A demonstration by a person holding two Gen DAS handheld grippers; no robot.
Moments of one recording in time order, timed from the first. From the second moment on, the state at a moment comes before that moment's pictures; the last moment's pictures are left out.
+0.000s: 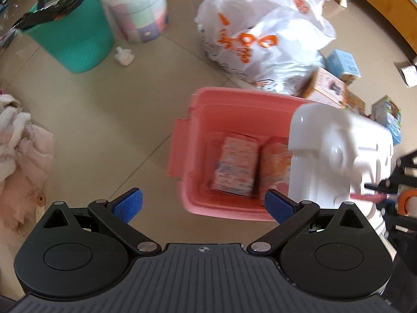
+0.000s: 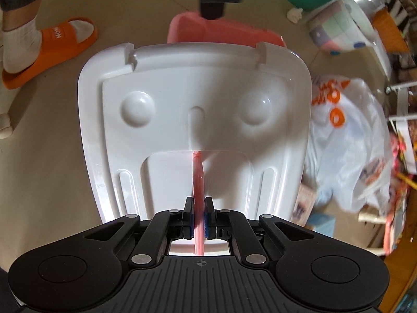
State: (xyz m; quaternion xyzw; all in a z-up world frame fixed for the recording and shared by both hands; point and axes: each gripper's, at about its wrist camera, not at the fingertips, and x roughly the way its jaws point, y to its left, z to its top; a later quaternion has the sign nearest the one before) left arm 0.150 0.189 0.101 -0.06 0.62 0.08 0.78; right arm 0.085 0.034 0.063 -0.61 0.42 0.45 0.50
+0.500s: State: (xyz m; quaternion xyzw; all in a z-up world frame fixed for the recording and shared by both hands) left arm 0.148 0.251 0.086 -0.09 0.62 0.09 0.77; right arm 0.148 0.138 0.025 -0.61 0.43 0.46 0.47
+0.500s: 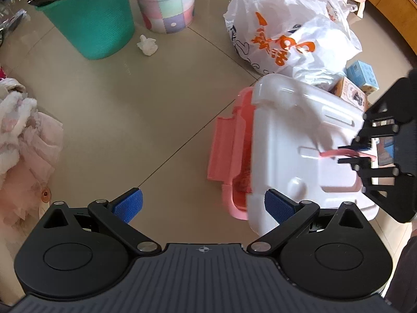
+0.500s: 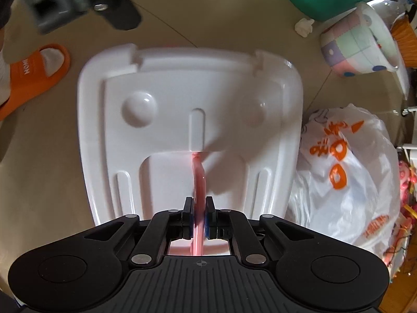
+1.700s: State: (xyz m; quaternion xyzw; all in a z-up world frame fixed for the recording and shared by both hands) left arm 0.168 0.237 0.076 -0.07 0.63 0.08 0.77; right arm 0.168 0.136 -0.007 -0.57 0.46 0.47 0.50
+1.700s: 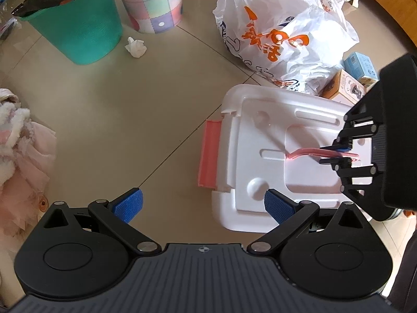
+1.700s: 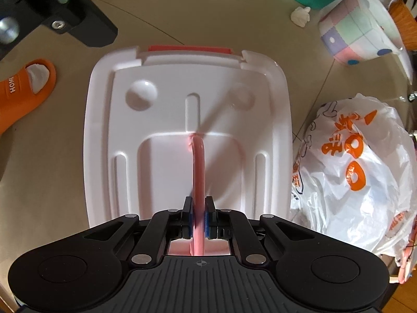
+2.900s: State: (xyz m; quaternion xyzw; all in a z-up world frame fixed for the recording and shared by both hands) left arm 0.173 0.198 0.061 -0.03 0.65 0.02 0.76; right arm 0.184 0.085 0.021 -0.47 0.42 0.45 0.63
